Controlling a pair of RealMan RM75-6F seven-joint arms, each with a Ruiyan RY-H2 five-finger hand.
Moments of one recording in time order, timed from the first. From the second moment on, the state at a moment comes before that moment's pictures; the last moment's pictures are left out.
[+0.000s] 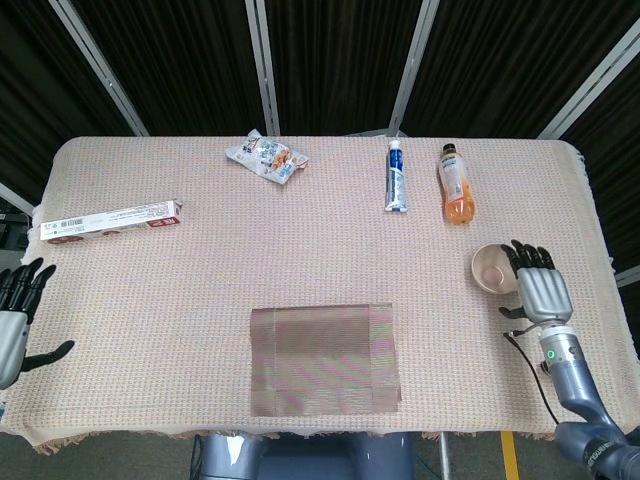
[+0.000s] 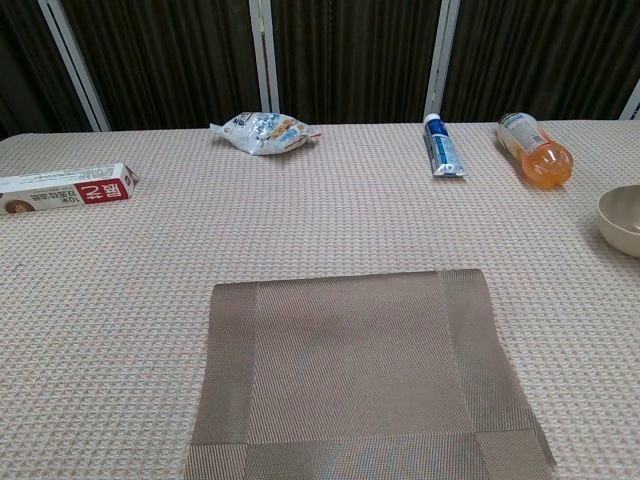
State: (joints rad) left arm -0.10 -1.00 -0.05 -1.81 1.50 1.49 0.13; right arm 0.38 -1.33 0.20 -1.27 -1.26 1.03 -0.09
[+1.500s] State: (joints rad) left arm -0.42 -1.50 0.17 -1.34 2.12 1.25 -0.02; right arm 0.11 -1.14 0.07 -1.66 -1.53 1.49 -0.09
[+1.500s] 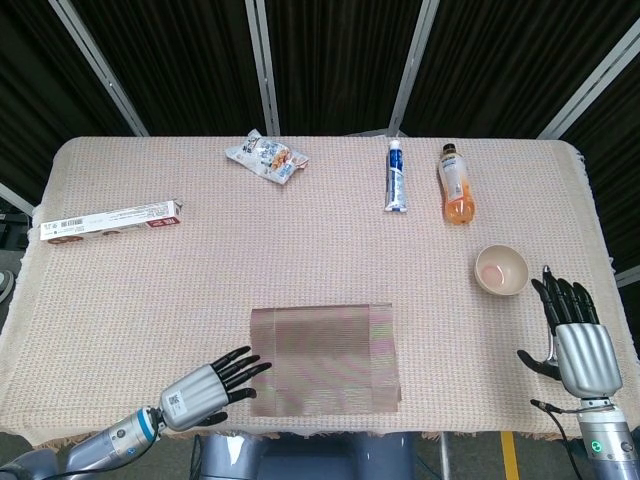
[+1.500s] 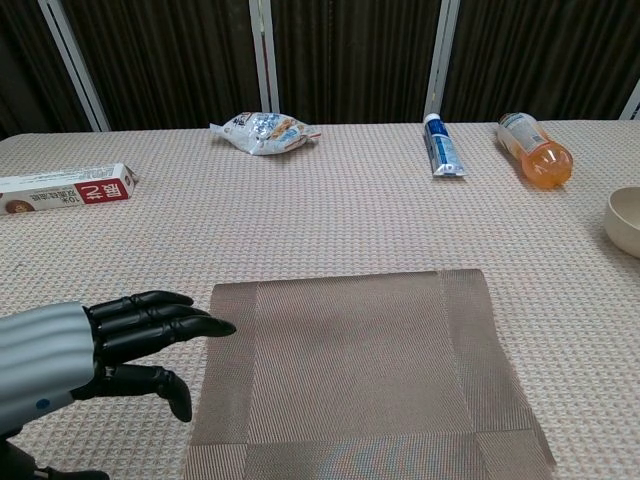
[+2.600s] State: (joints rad) left arm -0.48 -1.70 0.21 -1.17 2.04 1.21 0.01; right arm 0.11 -1.14 0.08 -1.65 -1.51 1.48 -0.08
